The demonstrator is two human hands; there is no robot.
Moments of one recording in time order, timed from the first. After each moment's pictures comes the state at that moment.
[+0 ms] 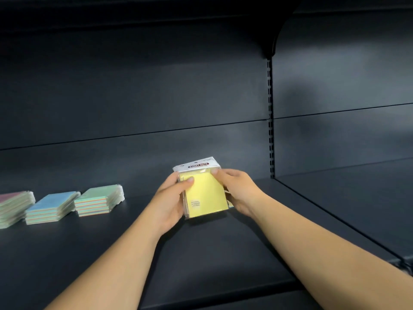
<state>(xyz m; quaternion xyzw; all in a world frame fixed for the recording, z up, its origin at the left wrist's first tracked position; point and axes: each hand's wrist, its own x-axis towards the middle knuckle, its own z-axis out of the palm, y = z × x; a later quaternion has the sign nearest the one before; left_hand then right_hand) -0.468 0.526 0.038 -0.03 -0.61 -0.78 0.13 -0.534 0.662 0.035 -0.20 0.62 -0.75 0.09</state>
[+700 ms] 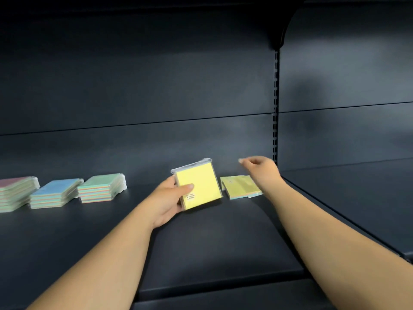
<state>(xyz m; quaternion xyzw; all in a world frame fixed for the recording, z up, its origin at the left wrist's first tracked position) -0.470 0.511 0.023 0.05 -0.67 -0.74 0.09 -0.563 0.698 0.039 -0.09 0.80 -0.59 -0.09</state>
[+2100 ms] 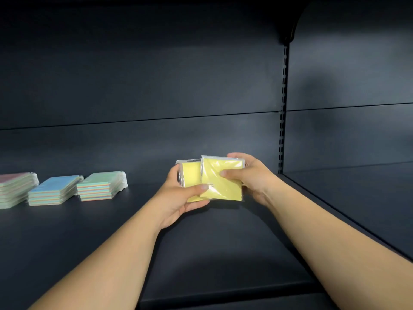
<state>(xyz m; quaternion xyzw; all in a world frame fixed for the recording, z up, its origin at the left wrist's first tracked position) -0.471 0.522 0.028 0.00 -0.64 -0.76 0.11 -0.536 0.676 0.047 -0.20 0.65 -0.73 0.08</state>
